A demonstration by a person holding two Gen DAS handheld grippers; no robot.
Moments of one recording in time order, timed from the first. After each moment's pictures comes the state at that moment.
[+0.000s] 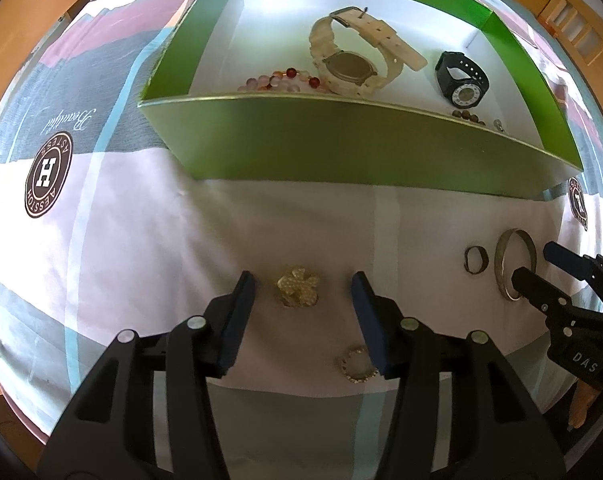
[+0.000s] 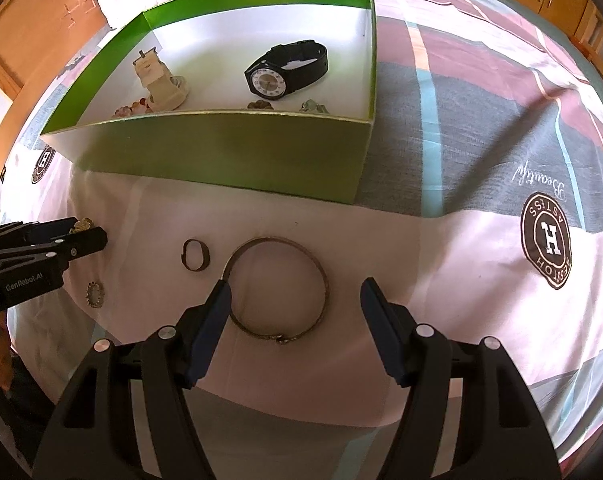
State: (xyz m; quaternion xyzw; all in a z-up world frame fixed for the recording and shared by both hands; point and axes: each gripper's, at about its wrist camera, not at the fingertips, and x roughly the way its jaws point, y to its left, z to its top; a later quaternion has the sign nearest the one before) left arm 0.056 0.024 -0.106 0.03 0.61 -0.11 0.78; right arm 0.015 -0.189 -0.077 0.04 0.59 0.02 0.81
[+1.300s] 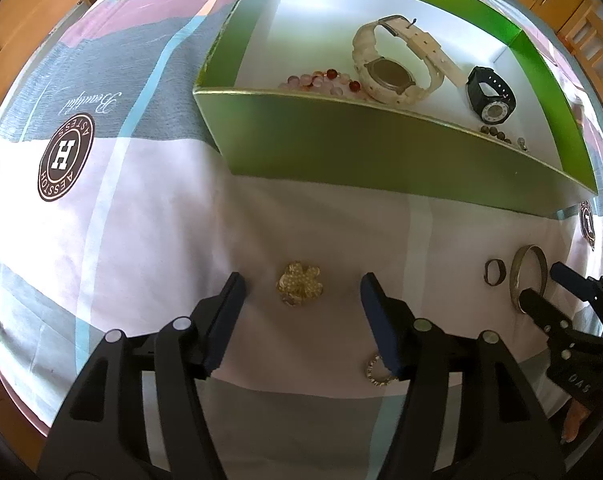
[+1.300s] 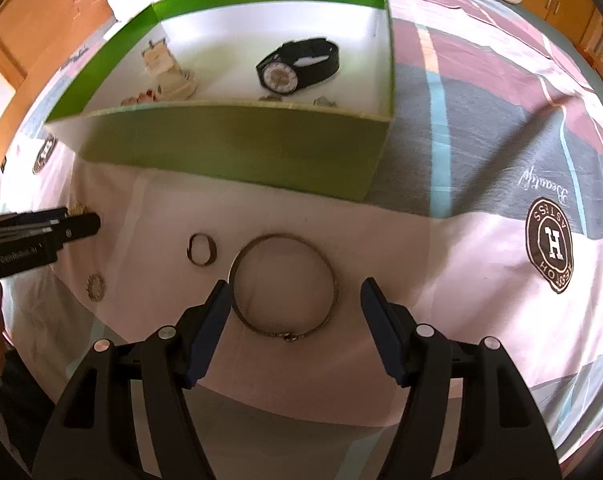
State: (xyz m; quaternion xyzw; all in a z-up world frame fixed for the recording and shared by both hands) left arm 0.064 0.059 -0.113 0.02 0.62 -0.08 0.78; right arm 0.014 -0.180 -0.083 0.02 0.60 0.03 0.80
